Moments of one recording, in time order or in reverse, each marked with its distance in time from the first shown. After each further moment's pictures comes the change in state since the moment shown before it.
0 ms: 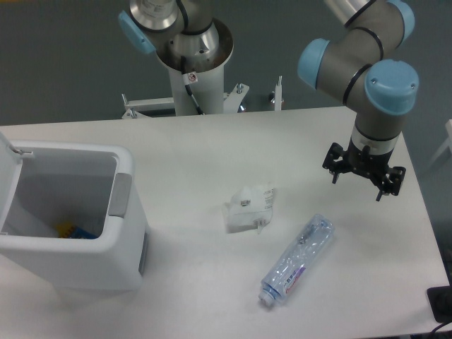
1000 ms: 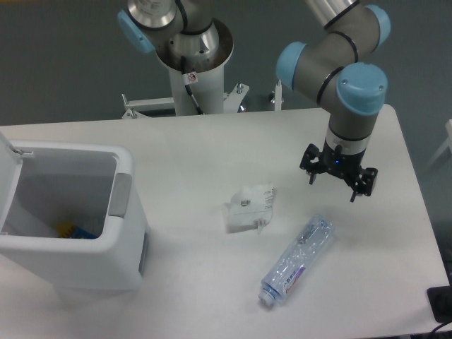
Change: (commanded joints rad) arm -0.054 0.064 -0.205 0.121 -0.110 -0.012
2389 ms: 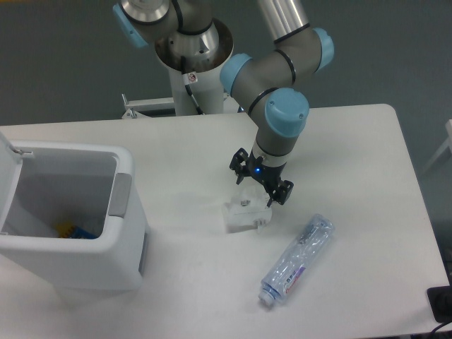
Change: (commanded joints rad) arm -0.118 0.025 -0.170 0.015 -0.015 -0.017
